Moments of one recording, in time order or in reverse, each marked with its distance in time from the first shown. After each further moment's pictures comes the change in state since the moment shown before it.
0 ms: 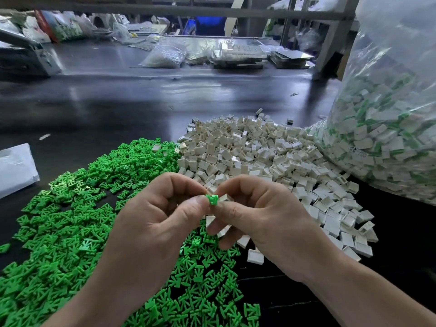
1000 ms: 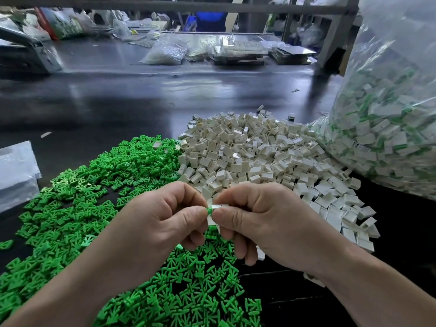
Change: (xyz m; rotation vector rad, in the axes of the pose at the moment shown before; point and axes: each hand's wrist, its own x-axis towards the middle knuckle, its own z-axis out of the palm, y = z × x) left_hand 0.010 -0.006 -0.017 0.028 -0.337 -0.137; right_hand -0.006 -0.020 -0.003 -0.297 -0.100 0.106
